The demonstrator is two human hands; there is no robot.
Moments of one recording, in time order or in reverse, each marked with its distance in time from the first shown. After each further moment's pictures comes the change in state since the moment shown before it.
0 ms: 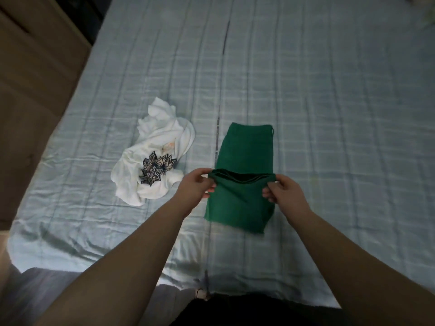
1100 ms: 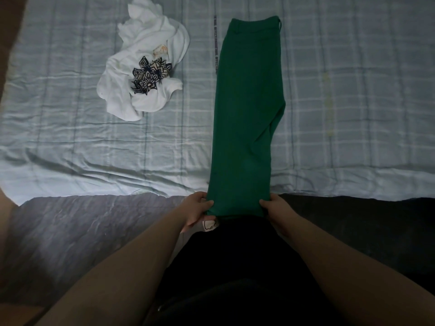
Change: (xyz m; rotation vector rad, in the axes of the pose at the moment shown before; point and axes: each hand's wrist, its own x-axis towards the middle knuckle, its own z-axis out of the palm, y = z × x) left_hand -0.182 -0.315 -0.027 -0.134 -0.262 -0.480; right_hand -0.203 0.303 0.068 0.030 -0.082 0.473
